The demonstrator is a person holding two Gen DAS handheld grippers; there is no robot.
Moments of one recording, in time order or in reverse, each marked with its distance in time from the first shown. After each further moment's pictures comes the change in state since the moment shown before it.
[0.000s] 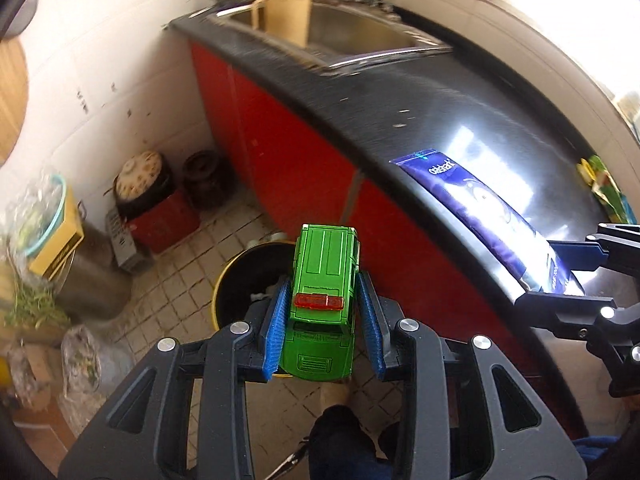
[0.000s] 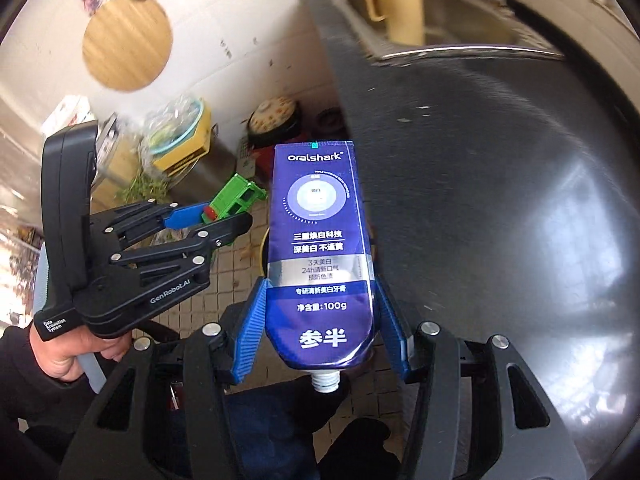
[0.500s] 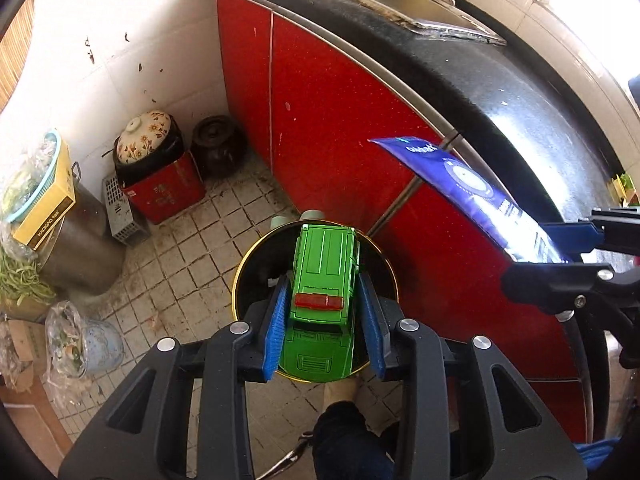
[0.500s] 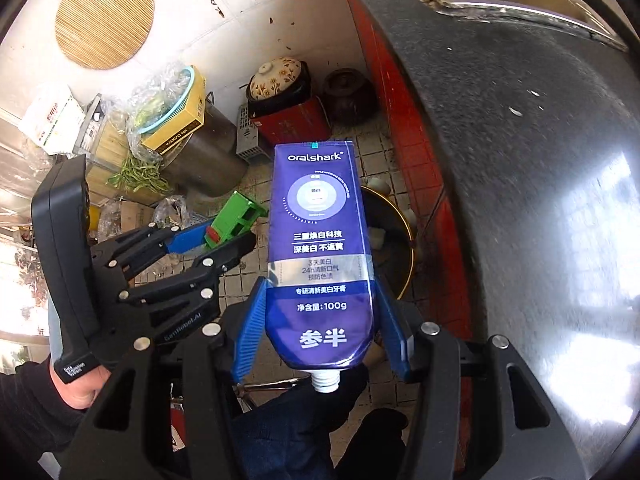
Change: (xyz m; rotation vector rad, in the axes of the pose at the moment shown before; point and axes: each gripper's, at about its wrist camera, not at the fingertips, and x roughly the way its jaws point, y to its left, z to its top) left arm 0.064 0.074 -0.018 -0.075 0.064 -0.030; right arm 0.091 0.021 0.055 0.034 0.130 0.006
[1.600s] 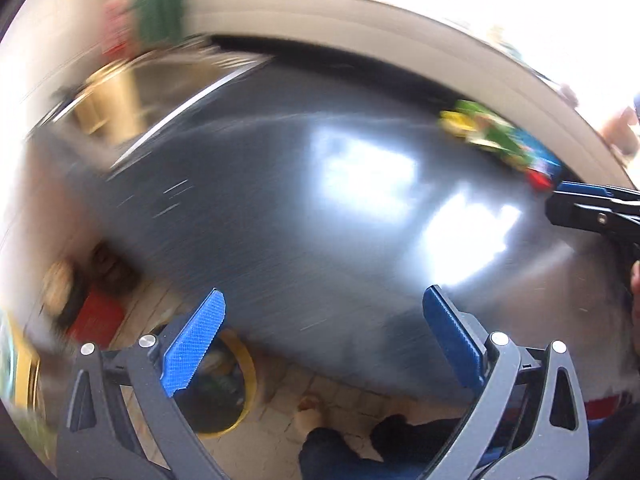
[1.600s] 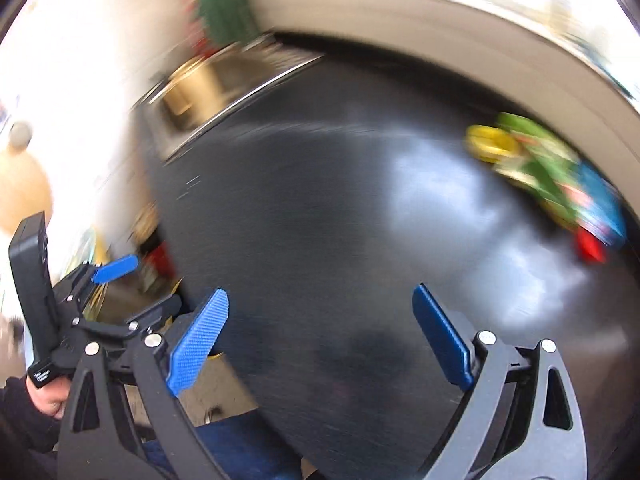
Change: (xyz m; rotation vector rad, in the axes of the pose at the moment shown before) left arm -0.085 -0.274 0.016 0.518 -0.103 -0.274; right arm -0.260 -0.181 -0.241 0.595 -0.450 -0.378
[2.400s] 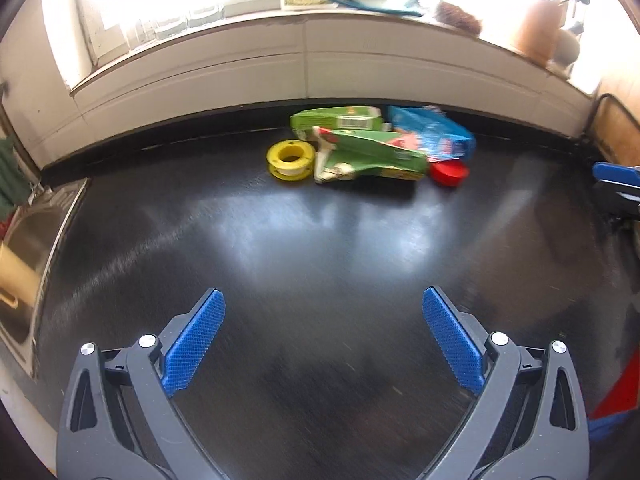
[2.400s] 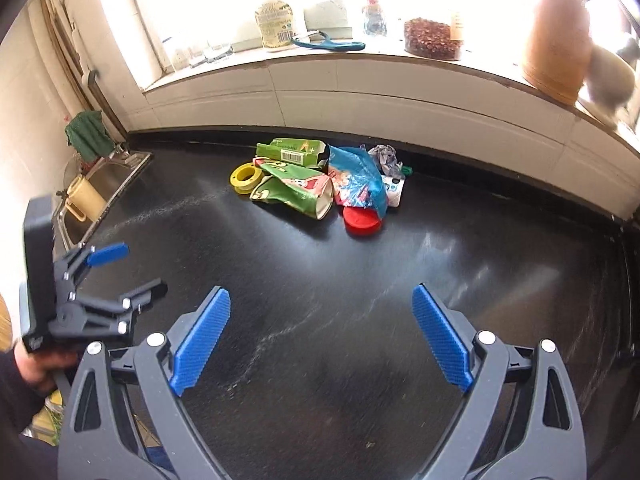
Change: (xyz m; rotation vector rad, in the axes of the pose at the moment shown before) left arm 0.088 -0.185 0.107 0.404 0.004 -0.102; right arm -0.064 -0.198 -0.029 0.237 -0.150 -0.168
